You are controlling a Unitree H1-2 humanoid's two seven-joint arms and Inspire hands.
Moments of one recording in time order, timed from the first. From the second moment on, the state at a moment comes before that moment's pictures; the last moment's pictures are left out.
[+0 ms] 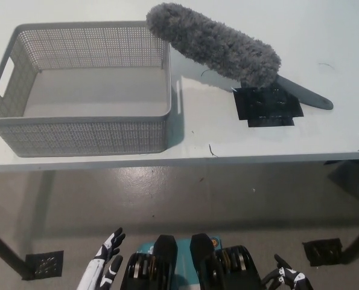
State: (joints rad) left_arm 0.10 0.14 -0.11 0.25 0.21 -0.43 0.02; right_arm 0.18 -0.09 0.17 0.26 -0.09 -0.39 0.01
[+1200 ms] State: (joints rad) left_arm 0.08 0.14 -0.11 0.25 0.21 -0.43 0.02; right_arm 0.14 -0.12 0.22 0.26 -0.14 -0.40 -0.05
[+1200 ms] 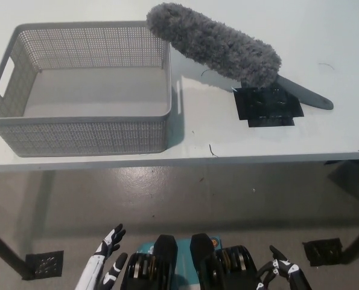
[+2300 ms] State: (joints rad) left_arm 0.06 0.14 -0.11 0.26 0.21 -0.43 0.03; right_arm 0.12 -0.13 0.25 0.25 -0.15 -0.42 -0.08
